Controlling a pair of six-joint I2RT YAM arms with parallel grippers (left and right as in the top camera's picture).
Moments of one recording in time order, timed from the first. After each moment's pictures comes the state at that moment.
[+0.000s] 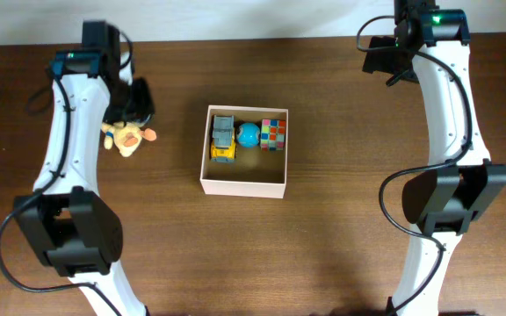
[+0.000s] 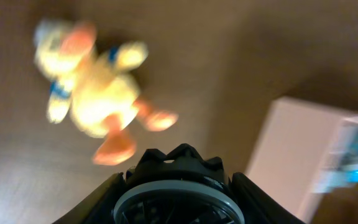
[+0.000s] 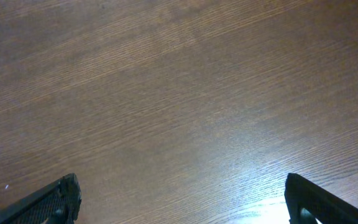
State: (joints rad) left arm 0.01 2.02 1.99 -1.22 0.07 -0.21; right arm 0.00 2.23 2.38 -1.31 0.22 0.31
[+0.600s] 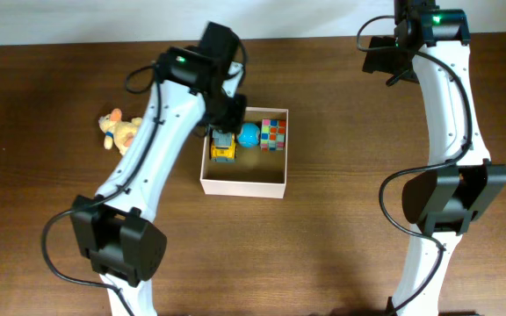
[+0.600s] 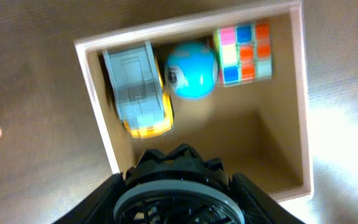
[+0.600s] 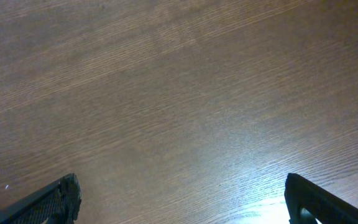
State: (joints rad) left arm -0.41 2.02 2.06 -1.36 0.03 -0.12; right arm 0.00 2.23 2.38 -1.31 0.22 0.31
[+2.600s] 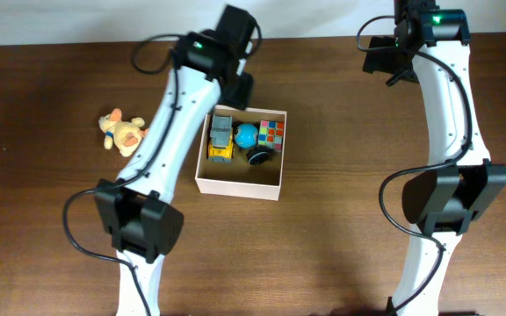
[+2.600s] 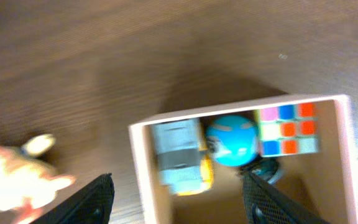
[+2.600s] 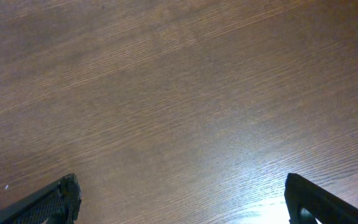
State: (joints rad) left arm -0.41 2.20 2.35 -1.34 -0.18 -0.09; right arm 0.00 2.23 2.38 -1.31 0.22 0.31
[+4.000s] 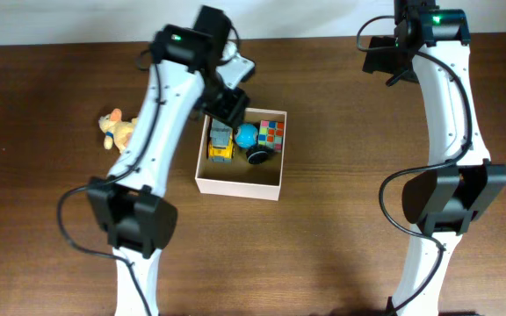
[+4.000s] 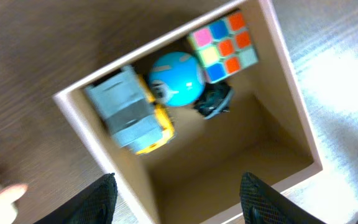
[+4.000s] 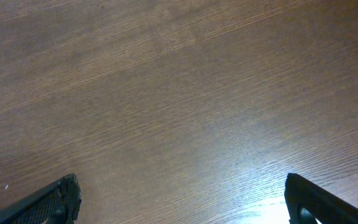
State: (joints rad) left arm -0.37 2.23 2.36 -1.51 0.16 0.22; right arm 0.00 2.23 2.38 -1.31 0.22 0.31
